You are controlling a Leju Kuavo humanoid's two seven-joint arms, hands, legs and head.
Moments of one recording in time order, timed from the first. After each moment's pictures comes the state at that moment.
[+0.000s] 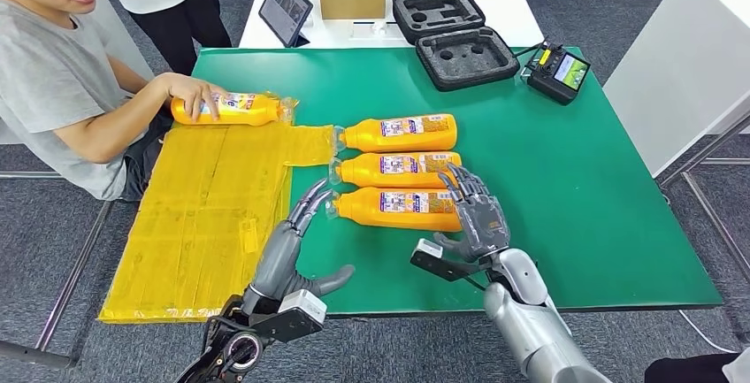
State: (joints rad) left arm -0.16 -0.09 -0.47 -1.34 -0.46 0.42 -0.64; right arm -0.40 -0.03 0.05 -0.74 1.06 -0.69 -0.52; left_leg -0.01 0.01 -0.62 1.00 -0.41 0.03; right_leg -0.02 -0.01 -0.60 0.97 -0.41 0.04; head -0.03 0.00
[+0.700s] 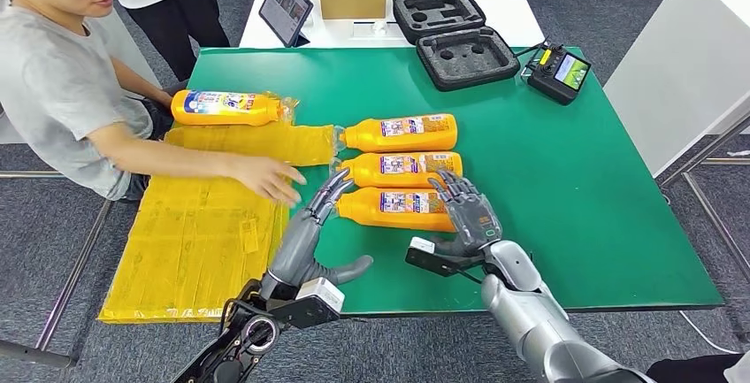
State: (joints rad) left arm -0.25 -0.13 -0.52 -1.24 -0.42 0.43 -0.67; right arm -0.52 -0.01 0.09 -0.52 1.12 -0.68 -0.51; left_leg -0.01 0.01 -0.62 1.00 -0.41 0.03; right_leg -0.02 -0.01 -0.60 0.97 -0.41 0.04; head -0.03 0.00
